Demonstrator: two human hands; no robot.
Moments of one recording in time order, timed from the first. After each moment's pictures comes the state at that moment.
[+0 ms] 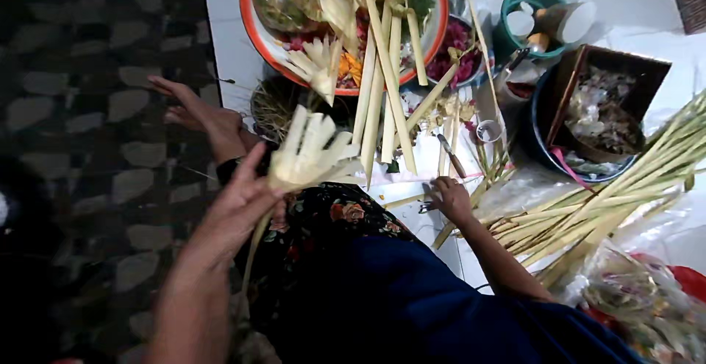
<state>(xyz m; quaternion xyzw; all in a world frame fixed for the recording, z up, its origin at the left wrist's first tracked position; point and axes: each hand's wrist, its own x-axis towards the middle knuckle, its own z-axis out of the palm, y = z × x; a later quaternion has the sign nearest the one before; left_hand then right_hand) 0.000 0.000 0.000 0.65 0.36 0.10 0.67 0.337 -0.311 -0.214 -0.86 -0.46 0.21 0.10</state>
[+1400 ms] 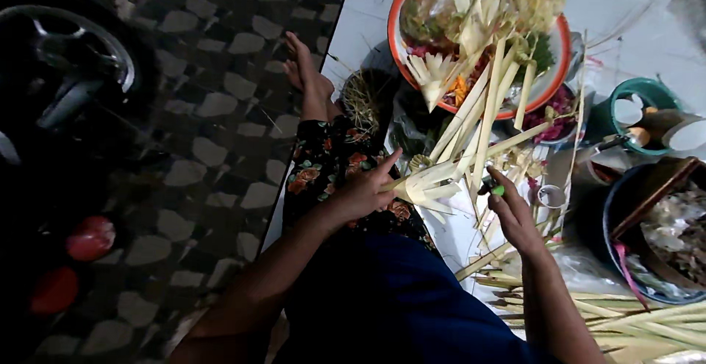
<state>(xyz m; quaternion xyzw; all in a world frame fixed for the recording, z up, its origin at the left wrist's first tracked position) 0.021 -0.038 -0.023 0.72 0.36 -0.02 0.60 0.324 -0.216 -0.062 -0.70 -0.56 0.30 0.33</state>
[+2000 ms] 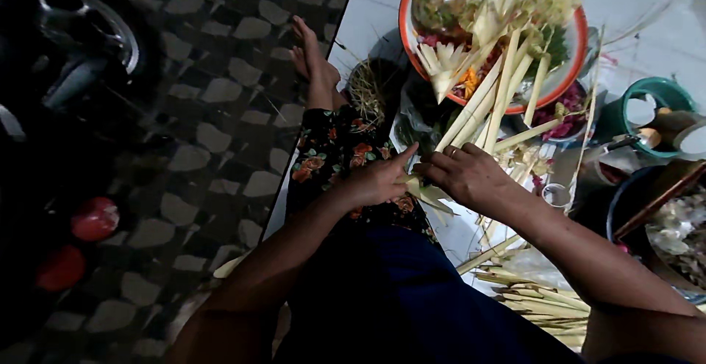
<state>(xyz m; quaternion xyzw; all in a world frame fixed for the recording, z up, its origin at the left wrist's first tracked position) 0.037 -0.035 -0.021 0.75 0.33 -0.09 0.56 0.259 -0.114 -0.004 -0.45 -0.89 0.05 0.03</state>
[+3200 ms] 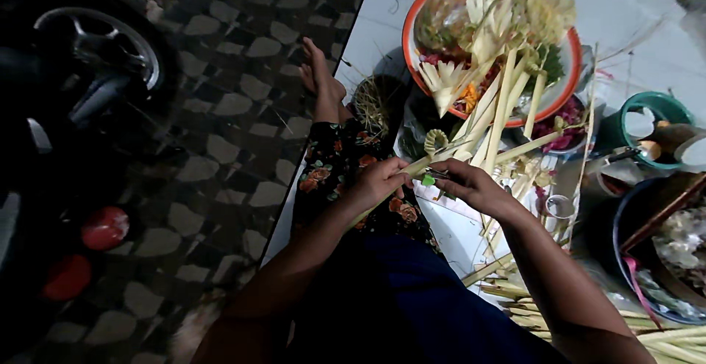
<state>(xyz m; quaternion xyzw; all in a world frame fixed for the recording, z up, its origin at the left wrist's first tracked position) 0.025 -0.034 -0.043 0.67 0.37 0.11 0.63 0.272 -0.118 -0.023 -0.56 -0.60 0.50 0.27</state>
